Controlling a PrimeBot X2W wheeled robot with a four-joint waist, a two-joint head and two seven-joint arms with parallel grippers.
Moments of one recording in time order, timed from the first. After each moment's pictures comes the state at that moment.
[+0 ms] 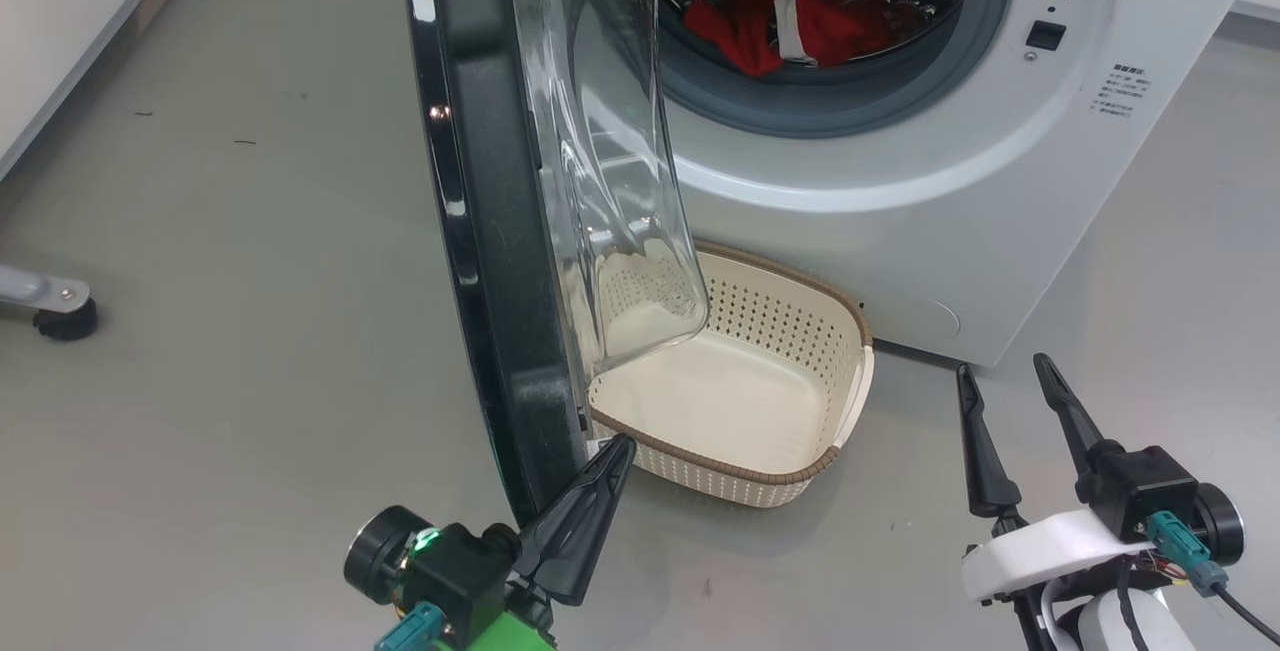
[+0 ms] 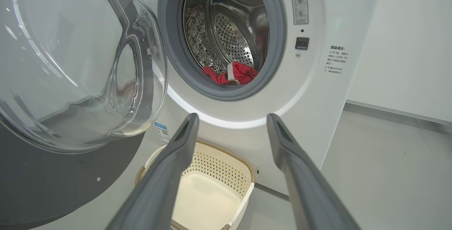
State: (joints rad) left arm -0.04 0.11 -0.59 -0.09 -0.37 -0.12 -0.15; right arm 0.01 -0.06 0.11 0.16 0.19 0.02 -0.26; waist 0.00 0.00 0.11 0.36
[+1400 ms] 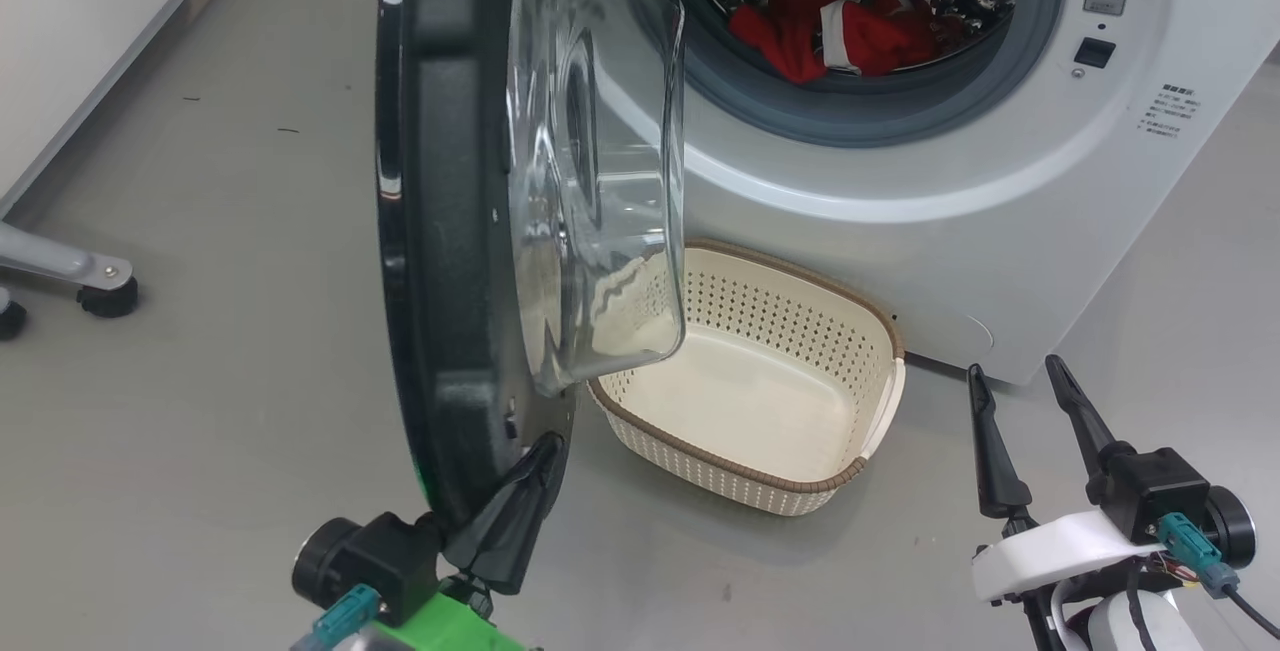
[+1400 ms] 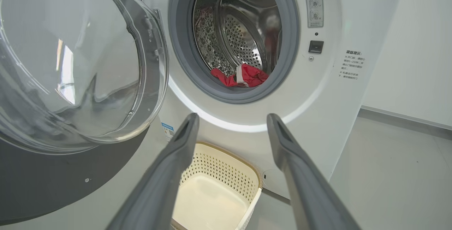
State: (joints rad) left arm -0.04 0.11 -0.48 0.06 -0.42 -0.09 -0.21; right arm 0.01 -0.05 0.07 0.16 0.16 0.04 -0.26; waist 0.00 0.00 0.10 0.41
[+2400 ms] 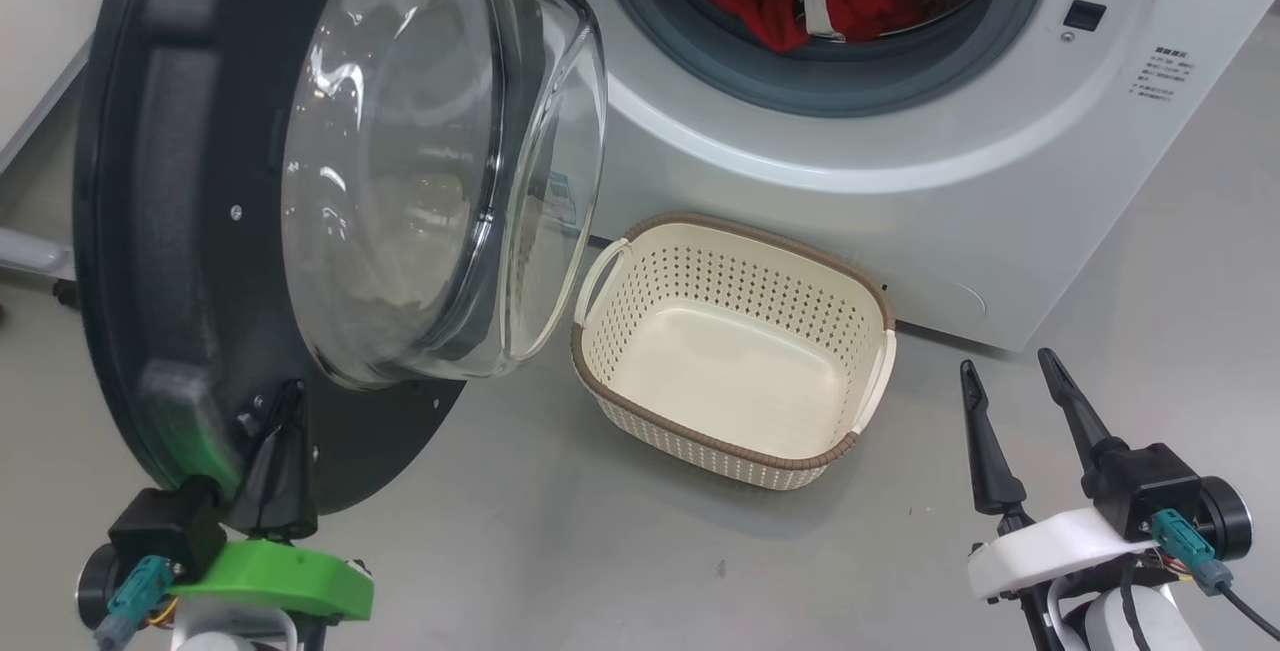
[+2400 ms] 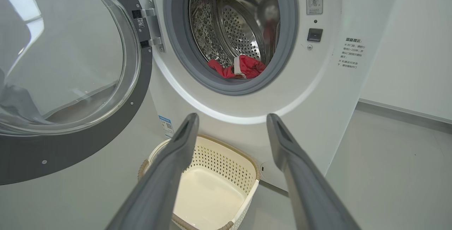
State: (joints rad) left arm -0.04 0.14 -0.19 0.13 -0.47 0.06 -0.24; right arm 0.01 -0.05 0.07 0.15 0.14 0.05 -0.26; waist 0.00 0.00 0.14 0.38
